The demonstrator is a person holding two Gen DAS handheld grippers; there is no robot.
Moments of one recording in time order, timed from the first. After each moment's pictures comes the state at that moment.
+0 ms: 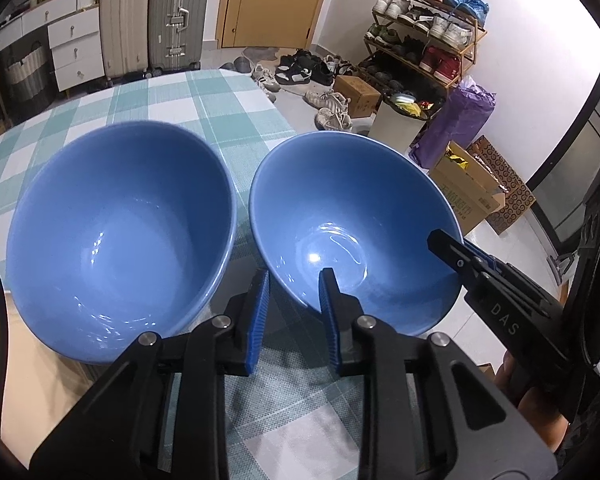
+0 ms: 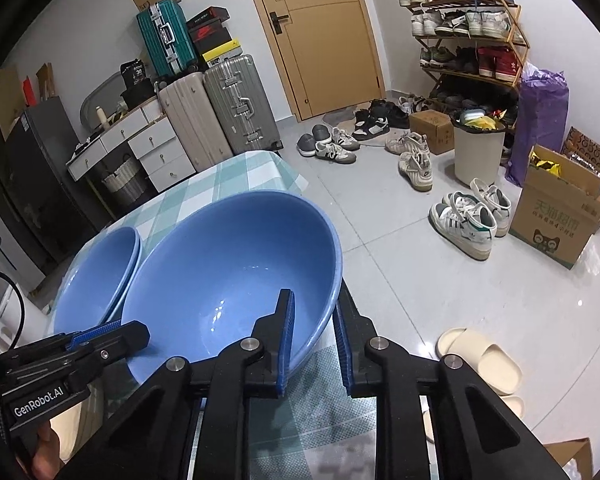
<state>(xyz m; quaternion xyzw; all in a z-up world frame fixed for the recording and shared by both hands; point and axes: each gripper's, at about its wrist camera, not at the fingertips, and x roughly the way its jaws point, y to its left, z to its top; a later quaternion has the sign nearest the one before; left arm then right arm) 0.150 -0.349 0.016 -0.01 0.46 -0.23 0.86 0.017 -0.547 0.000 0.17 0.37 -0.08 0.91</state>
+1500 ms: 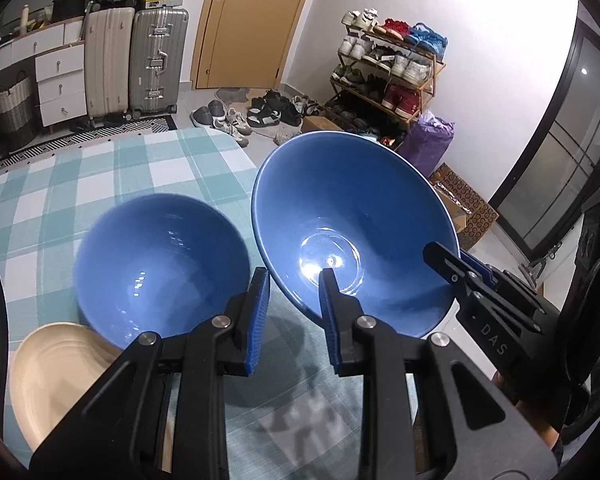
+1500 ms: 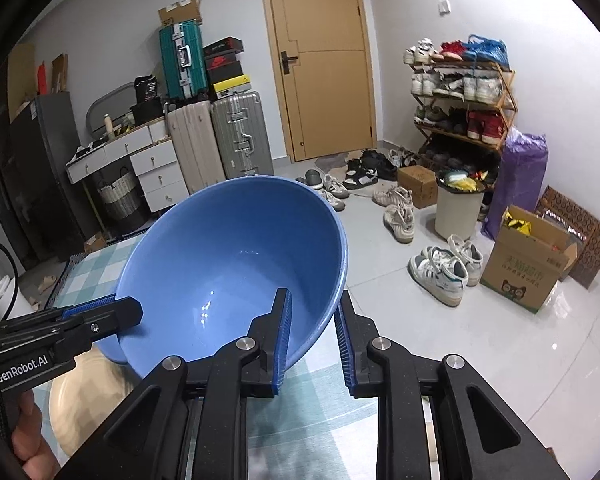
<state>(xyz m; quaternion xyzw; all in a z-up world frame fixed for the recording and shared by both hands) 0.089 -0.282 0.123 -0.03 0.39 -0.29 0.87 -0.036 -0.482 0.095 0.10 0.31 -0.11 0.94</state>
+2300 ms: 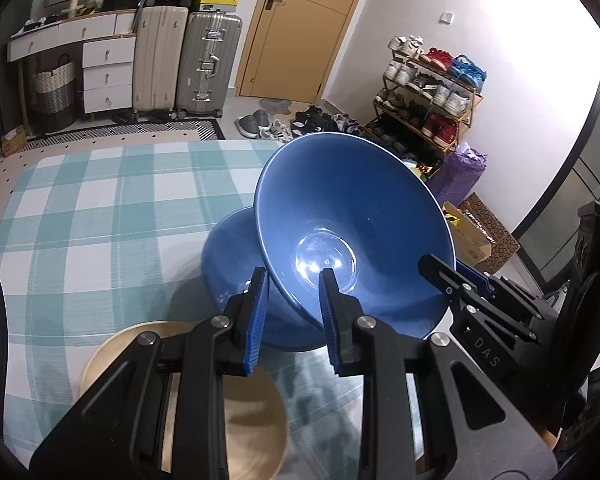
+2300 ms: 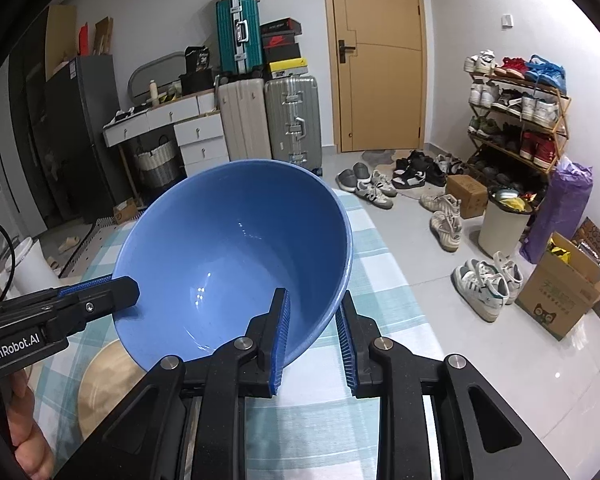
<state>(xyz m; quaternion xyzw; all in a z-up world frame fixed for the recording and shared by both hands) 0.106 -0.147 0.145 -0.07 0.39 -0.22 0.89 0.024 -0.364 0.102 0.05 0.34 -0.04 0.94</state>
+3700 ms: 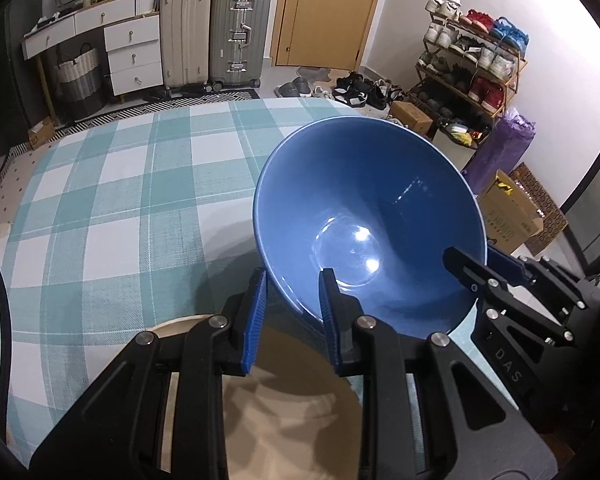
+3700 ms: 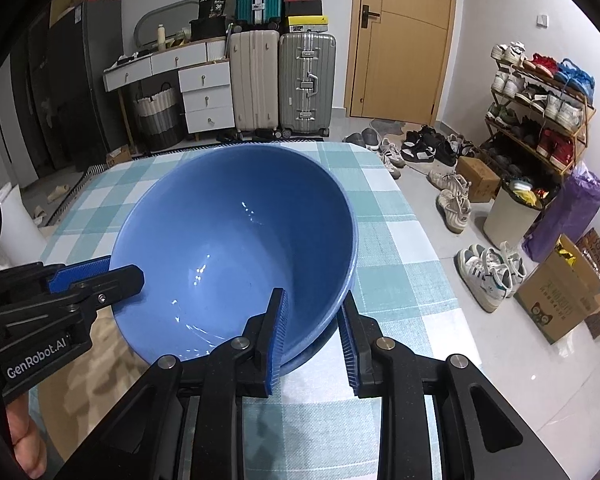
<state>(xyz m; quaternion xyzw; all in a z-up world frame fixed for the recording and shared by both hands) 0.176 -0.157 0.051 -0.01 0.44 -0.15 0.89 0.086 -0.344 0.040 0.00 0.41 -0.03 0.91</state>
